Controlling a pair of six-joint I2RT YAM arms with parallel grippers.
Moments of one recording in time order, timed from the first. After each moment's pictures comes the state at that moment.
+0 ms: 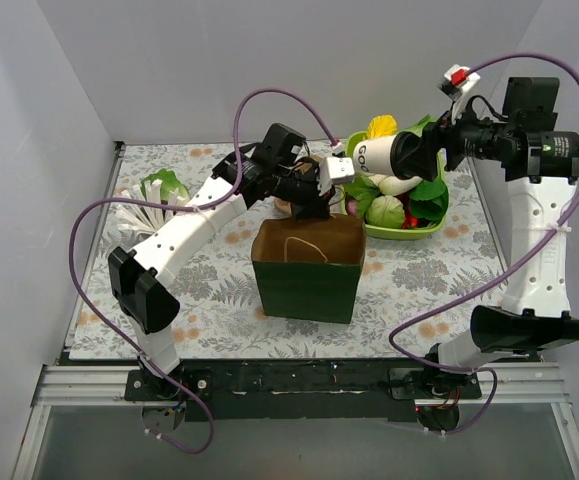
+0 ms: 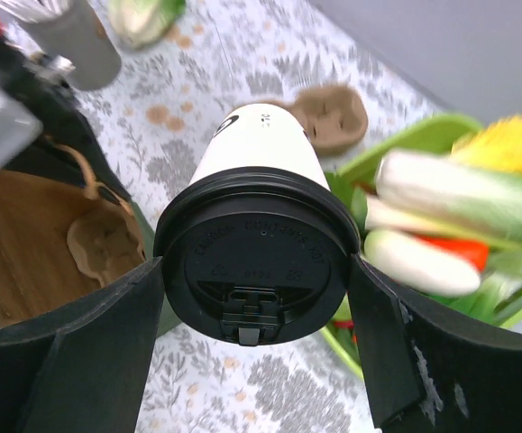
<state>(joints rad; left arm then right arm) -0.73 1.80 1.93 -0.88 0.60 0.52 -0.02 1.51 2.02 -1.17 -0.83 -0.43</state>
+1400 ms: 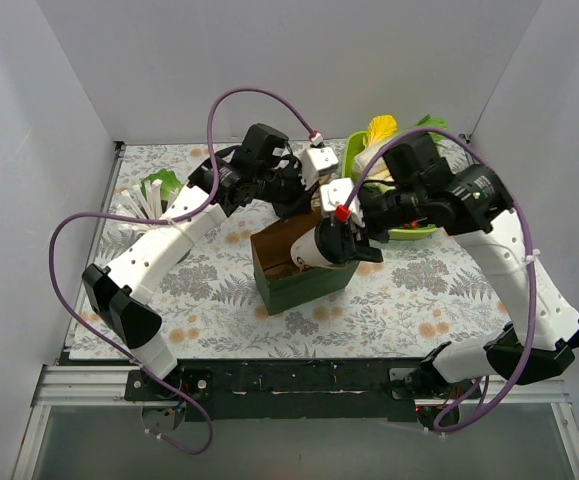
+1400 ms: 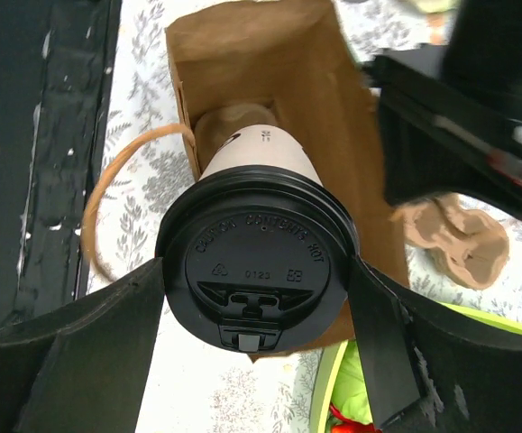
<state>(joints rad) -0.72 1.65 1.84 -0.89 0.38 0.34 0.68 1.37 1.93 -1.36 -0.62 -0.89</state>
